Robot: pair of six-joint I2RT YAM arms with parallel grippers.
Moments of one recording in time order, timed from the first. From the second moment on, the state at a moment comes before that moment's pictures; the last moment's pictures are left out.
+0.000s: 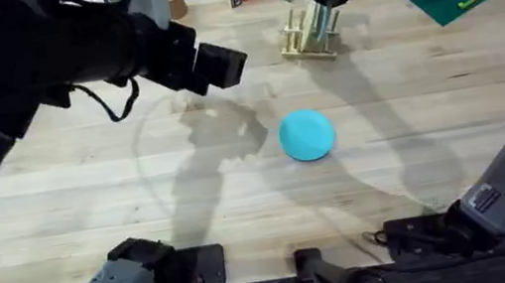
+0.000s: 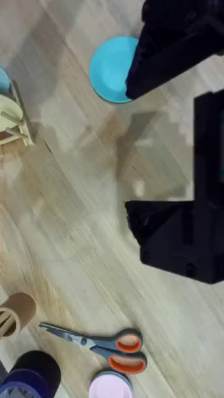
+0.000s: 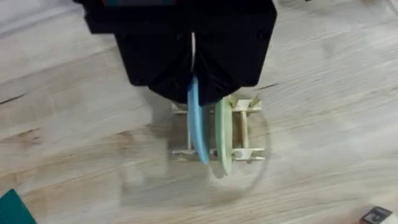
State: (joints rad) left arm -0.30 1.10 1.13 -0.85 0.16 0.20; right arm 0.42 1.94 1.83 -1.13 0.38 0.65
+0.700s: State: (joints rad) left arm -0.30 1.10 1.13 -0.85 0.16 0.20; right arm 0.40 2.02 1.83 -1.12 0.37 0.65
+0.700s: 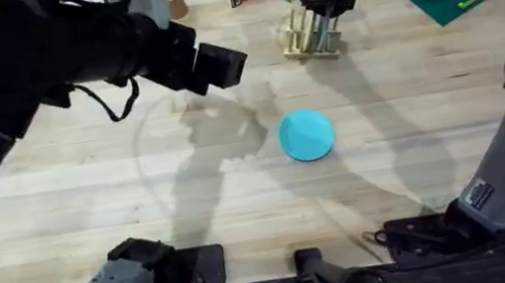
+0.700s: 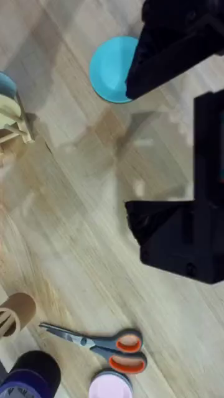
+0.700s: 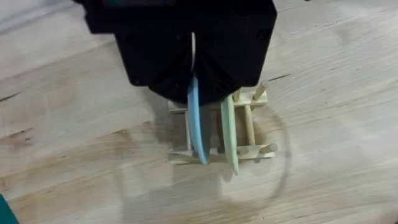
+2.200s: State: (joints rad) left arm -0.30 1.10 1.13 -0.85 0.16 0.20; right arm 0.40 1.77 2.02 -1.44 0.34 0.65
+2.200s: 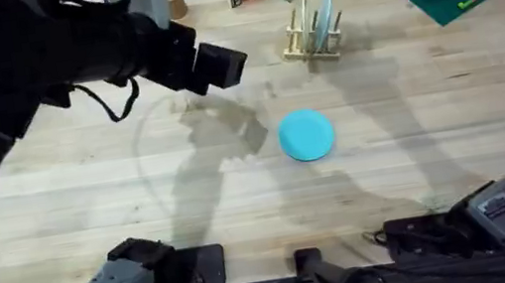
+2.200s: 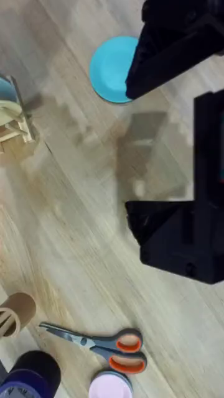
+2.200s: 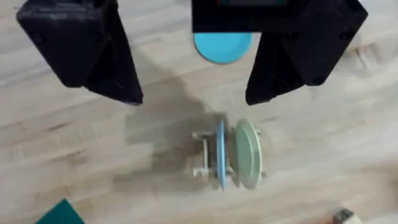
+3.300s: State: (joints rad) left arm -0.30 1.10 1.13 -0.92 0.16 0.05; right arm 0.40 1.13 1.37 -1.37 0.09 0.37
